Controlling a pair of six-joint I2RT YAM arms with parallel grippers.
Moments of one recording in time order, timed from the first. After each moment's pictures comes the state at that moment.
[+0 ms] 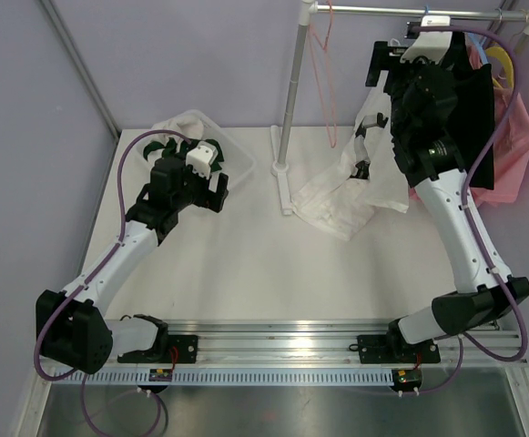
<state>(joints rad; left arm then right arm) -0.32 1.23 0.97 -0.17 0.14 0.13 0.34 1.44 1.73 -0.03 0.47 -0.16</state>
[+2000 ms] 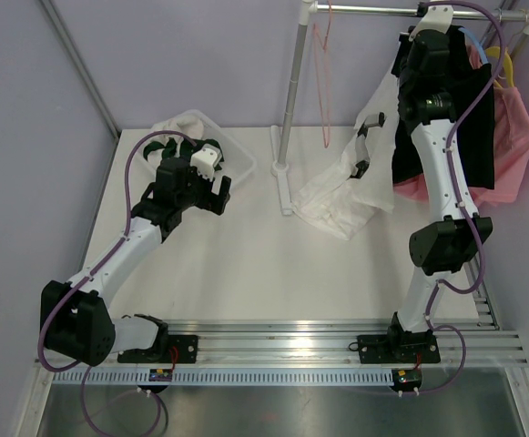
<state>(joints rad) -0.33 1.28 0.97 -0.19 0.15 0.14 0.10 1.92 2.23 -0.30 0.32 0.02</state>
